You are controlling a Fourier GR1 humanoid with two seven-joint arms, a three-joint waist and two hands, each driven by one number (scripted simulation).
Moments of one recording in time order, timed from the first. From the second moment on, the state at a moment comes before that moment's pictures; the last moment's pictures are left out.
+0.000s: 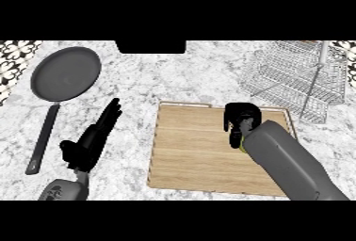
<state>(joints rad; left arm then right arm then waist) -0.10 0.20 -0.18 -1.38 0.12 -0.01 -0.10 -0.65 -0.28 0.56 -1.12 0.45 0.64 0.82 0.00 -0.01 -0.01</state>
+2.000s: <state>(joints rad) -0.14 0.18 -0.12 -1.32 0.09 -0.05 -0.11 -0.32 -1.01 -0.39 -1.27 0.06 0.18 0.22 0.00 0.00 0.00</state>
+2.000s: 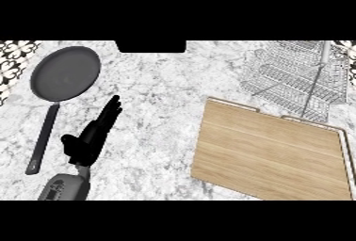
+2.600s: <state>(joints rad) -0.15 0.14 -0.14 -1.31 0.05 -0.05 -0.12 -0.82 -0.90 -0.16 -1.02 0.19 0.17 0.42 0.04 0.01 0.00</state>
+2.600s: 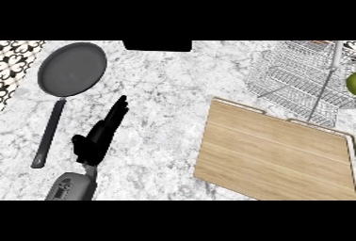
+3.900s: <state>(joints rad) -0.13 0.14 -0.11 -1.34 0.05 -0.08 -0.10 -1.24 -0.59 -0.24 -0.33 0.24 0.08 0.34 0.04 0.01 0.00</state>
